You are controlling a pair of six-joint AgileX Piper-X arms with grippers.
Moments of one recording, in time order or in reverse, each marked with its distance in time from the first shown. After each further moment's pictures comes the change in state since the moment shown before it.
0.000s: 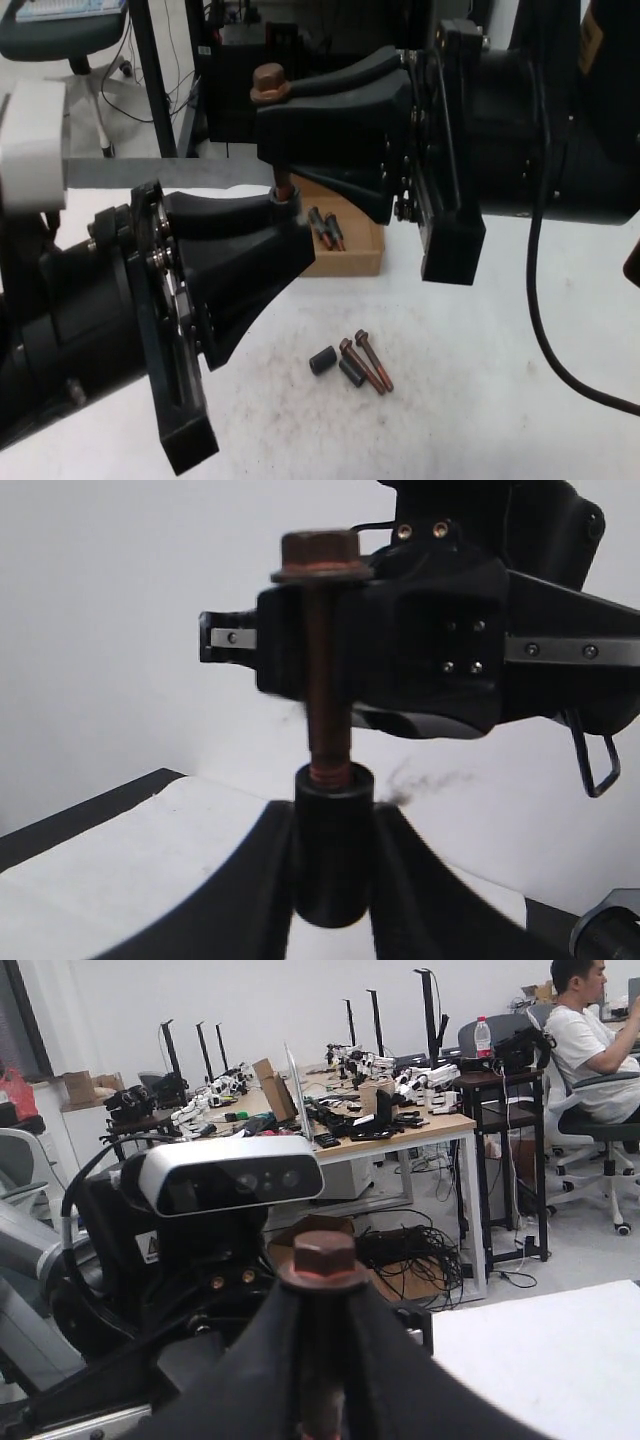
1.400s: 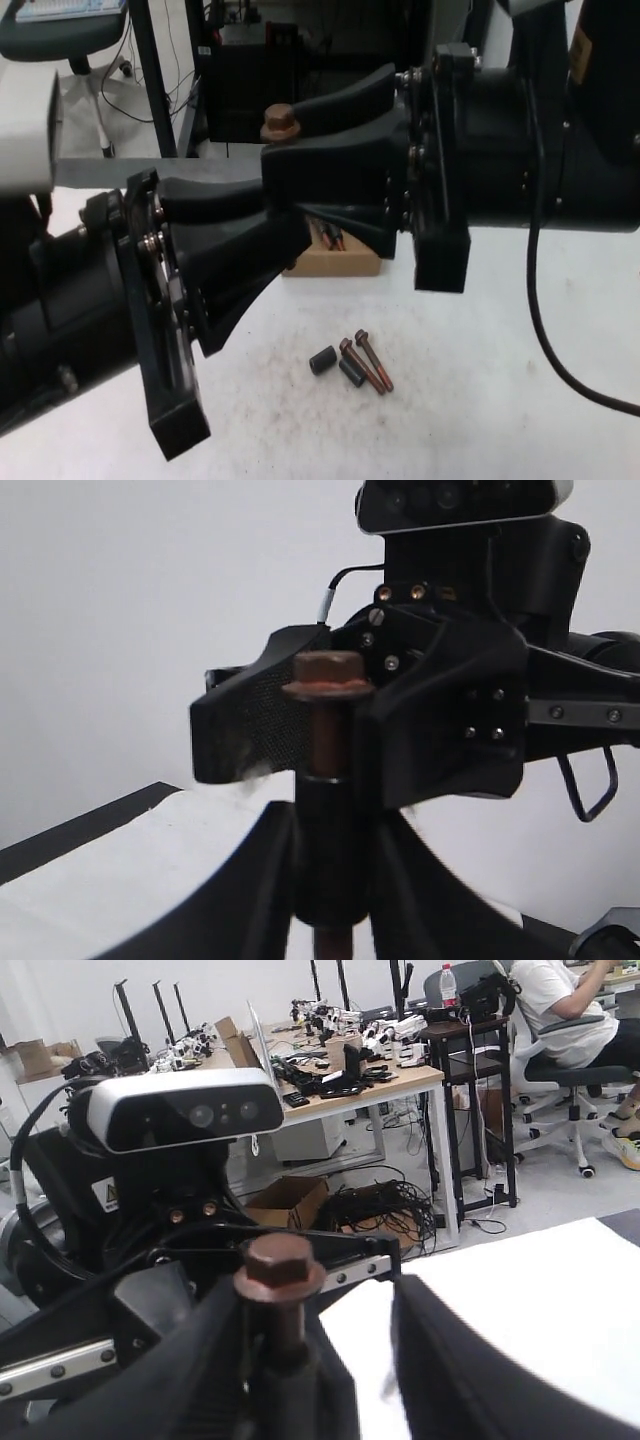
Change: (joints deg) left arm 0.3 -0.7 -0.7 -1.1 0.9 -1.3; right arm -3.2 -0.7 -0.5 9.3 2.2 -3.0
